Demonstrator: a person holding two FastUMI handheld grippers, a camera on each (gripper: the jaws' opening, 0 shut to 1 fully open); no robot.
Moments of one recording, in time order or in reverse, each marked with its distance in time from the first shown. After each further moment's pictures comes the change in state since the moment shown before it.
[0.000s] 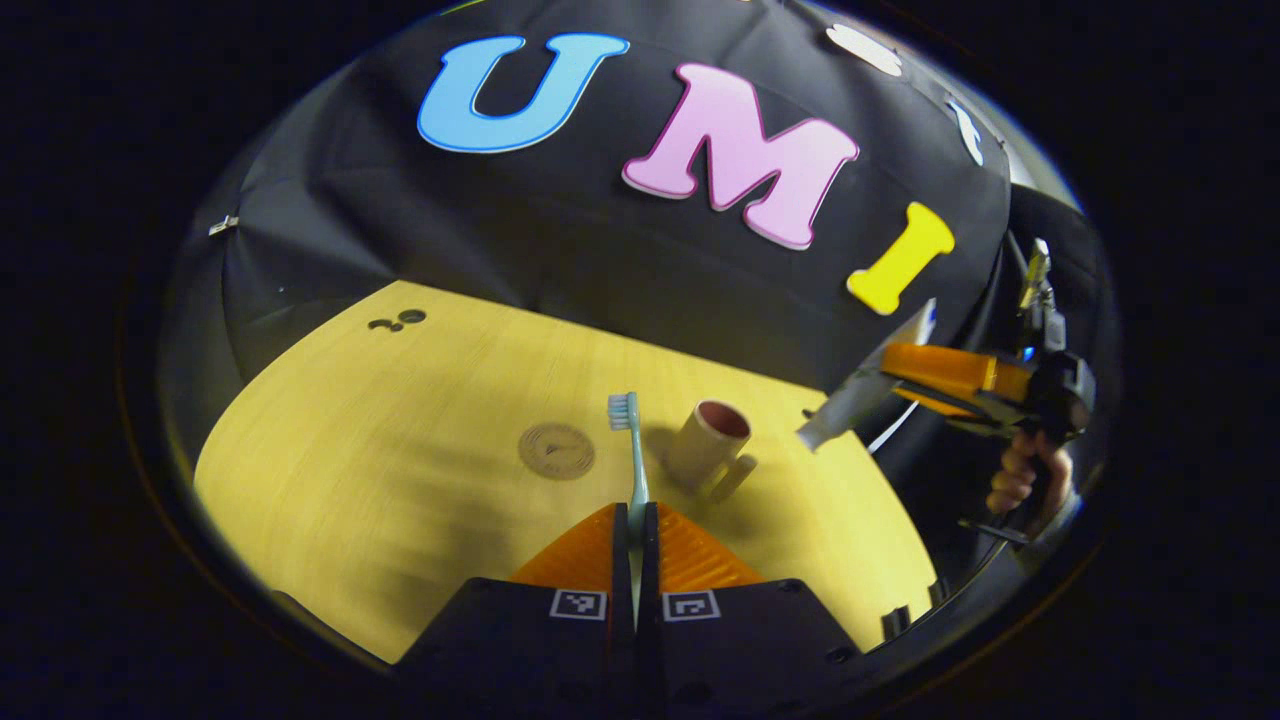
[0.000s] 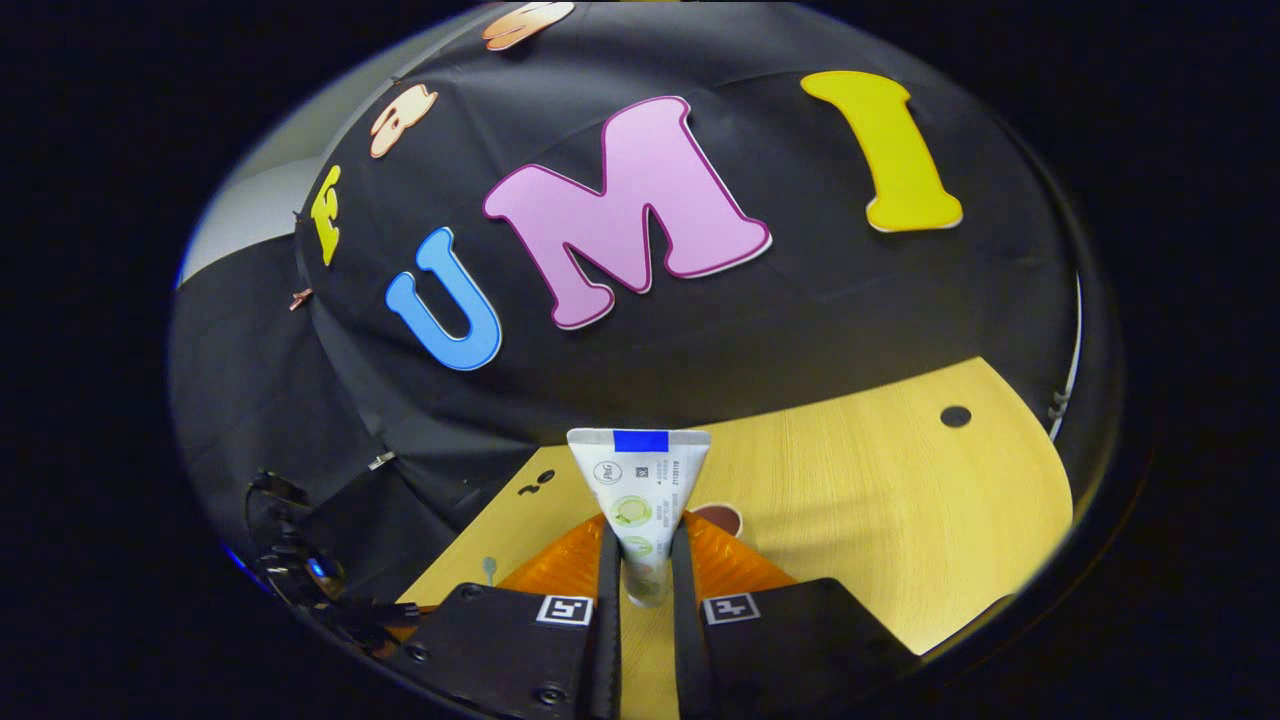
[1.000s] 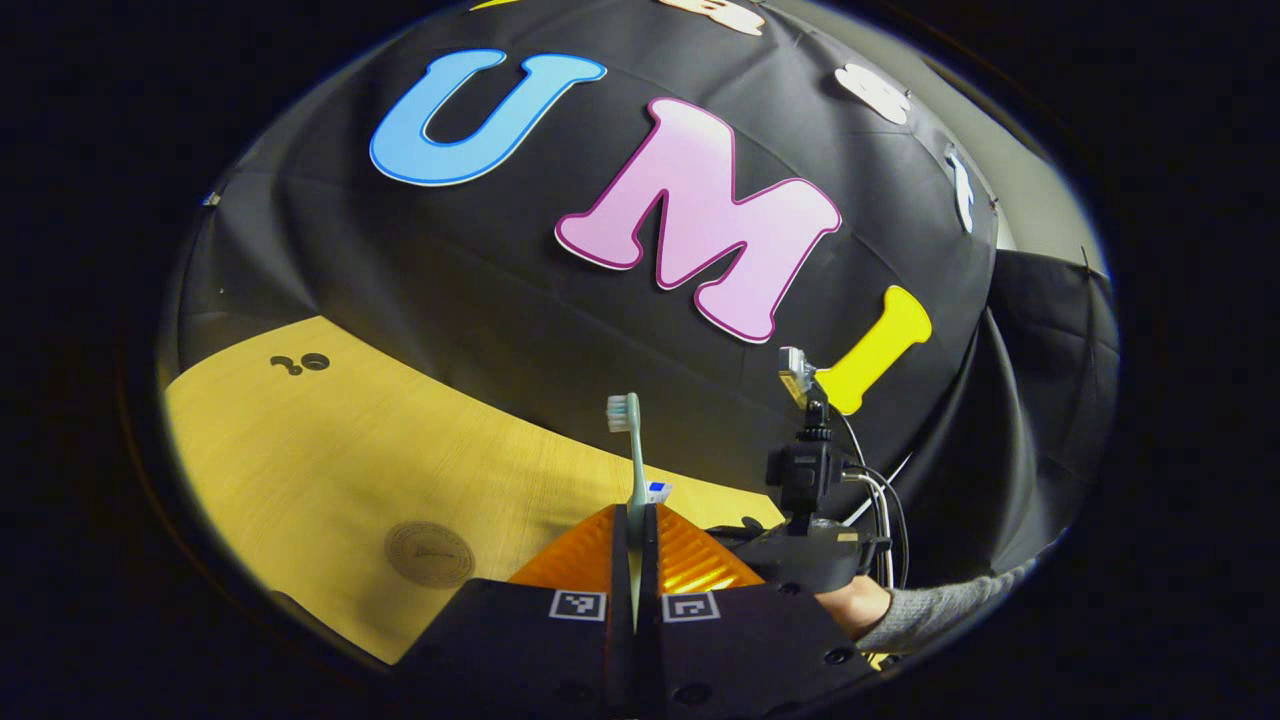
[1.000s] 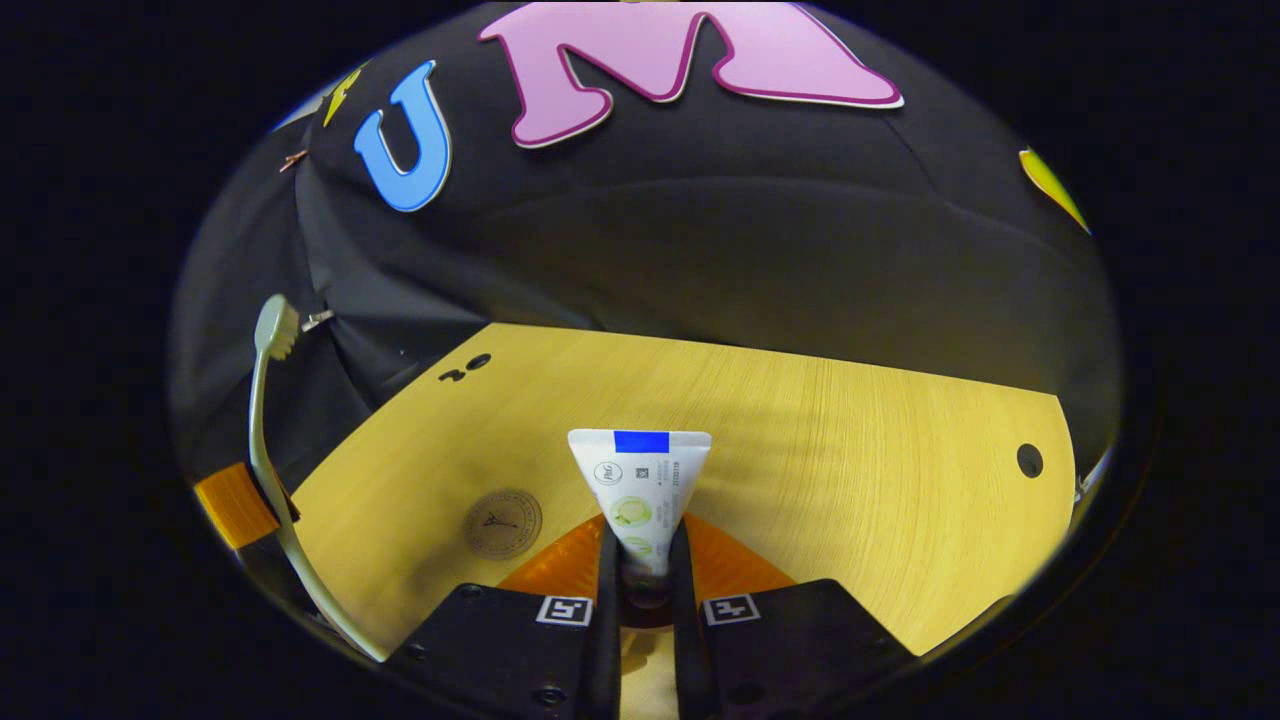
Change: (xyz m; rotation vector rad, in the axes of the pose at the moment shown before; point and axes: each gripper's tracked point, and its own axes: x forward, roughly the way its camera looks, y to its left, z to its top) left arm 0.105 -0.065 0.074 -0.082 -0.221 -0.140; right arm 0.161 -0.056 -0.122 -0.250 0.339 -0.013
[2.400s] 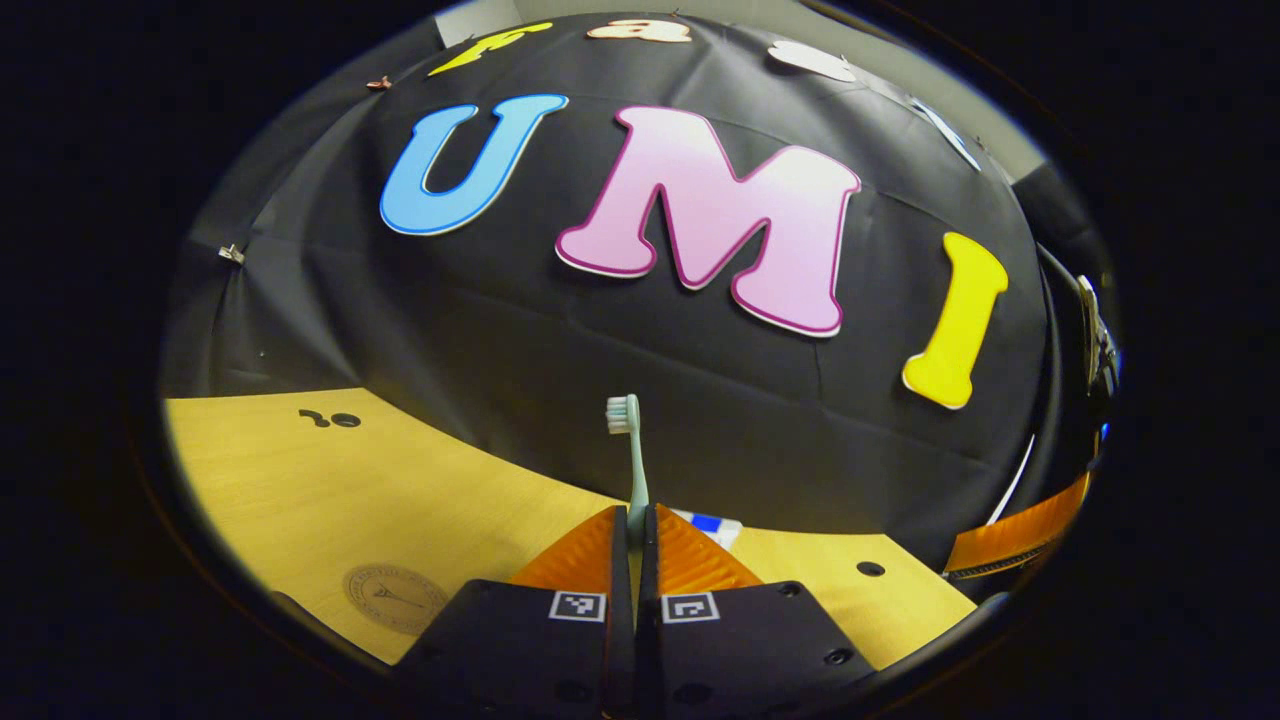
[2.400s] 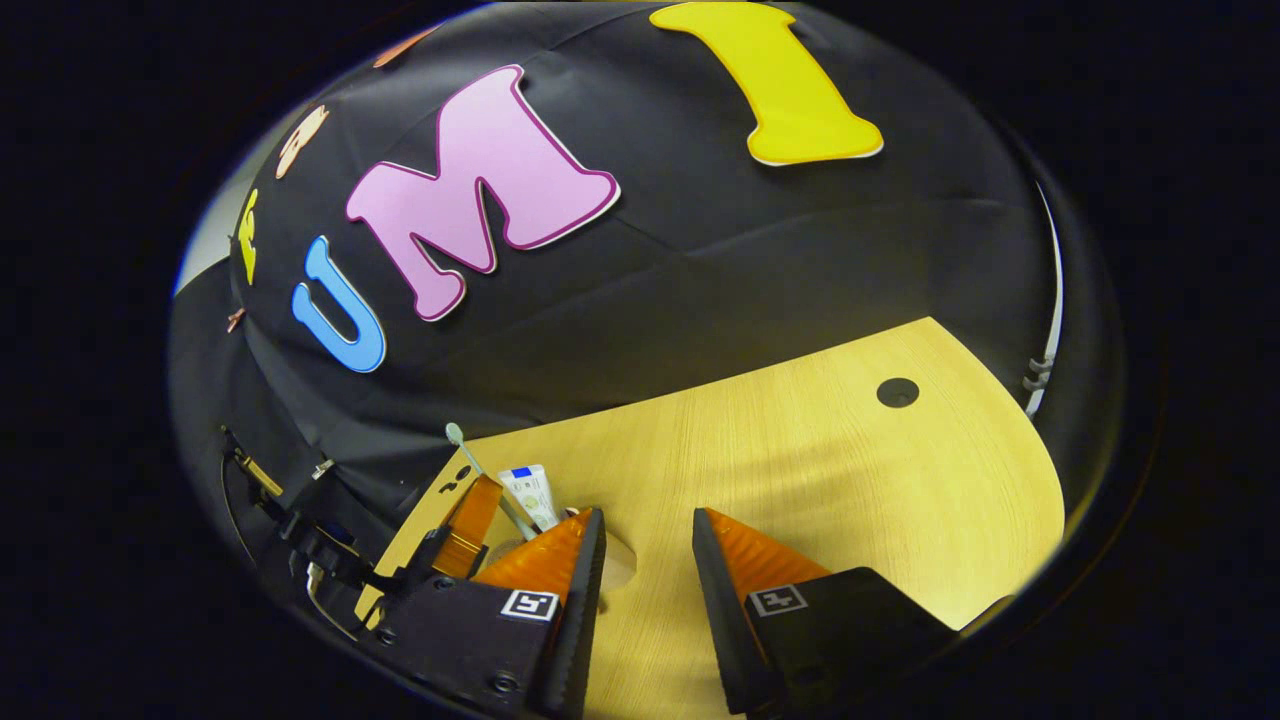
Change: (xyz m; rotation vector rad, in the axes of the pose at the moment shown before) left arm 0.113 0.008 -0.040 0.188 -0.273 0.263; right arm -0.153 -0.105 0.011 0.393 -0.219 -0.093
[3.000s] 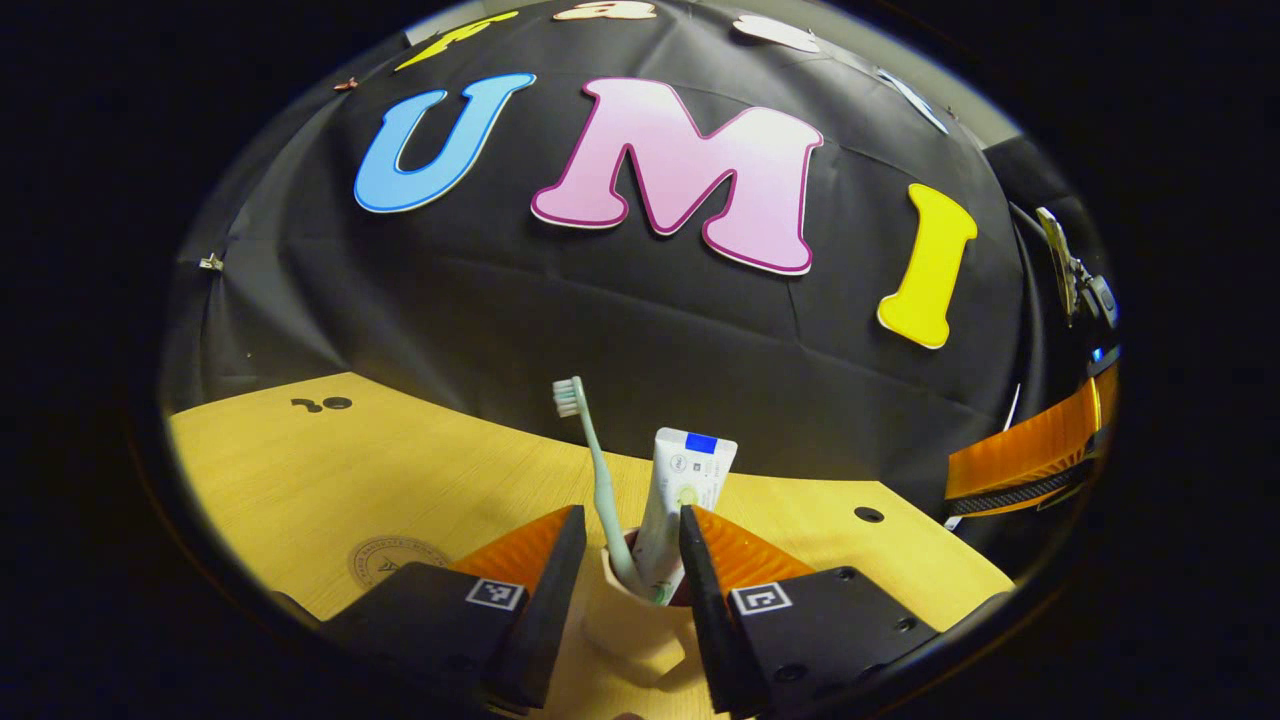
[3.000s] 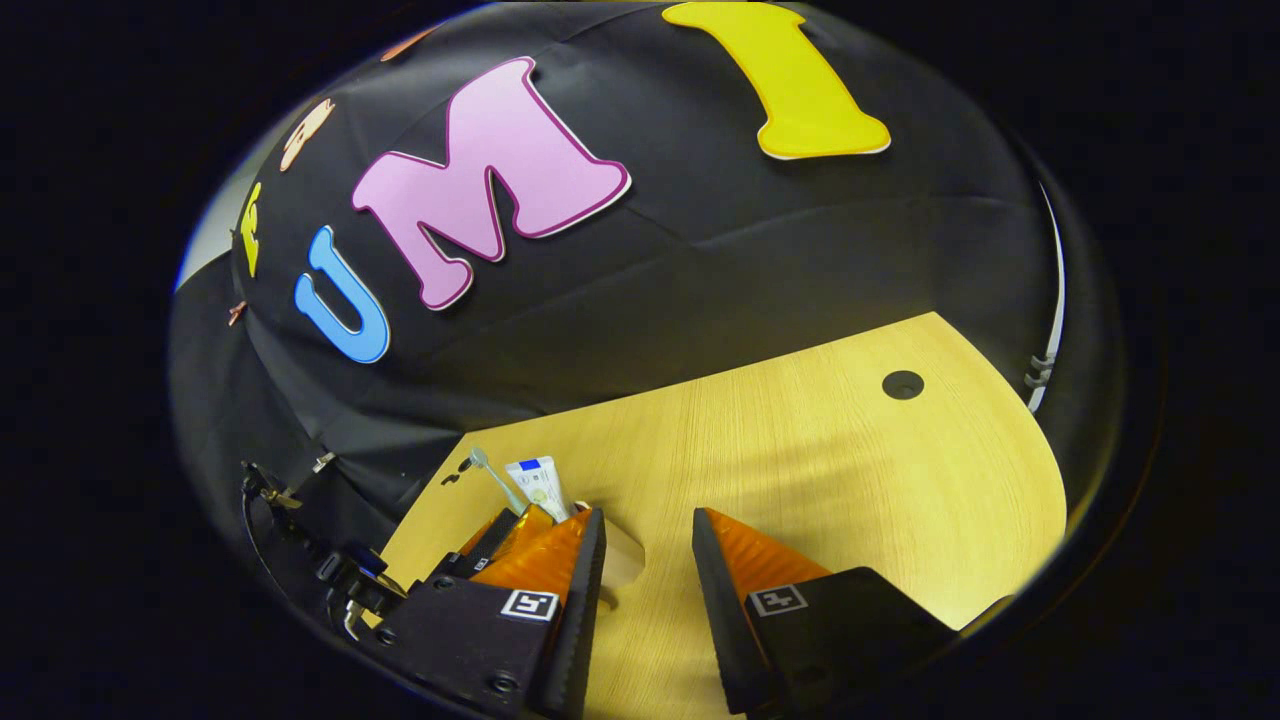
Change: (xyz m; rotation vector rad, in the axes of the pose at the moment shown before) left arm -0.025 0.011 -0.033 0.059 0.103 -0.052; right arm 0.001 0.013 -0.012 -0.010 0.037 0.010
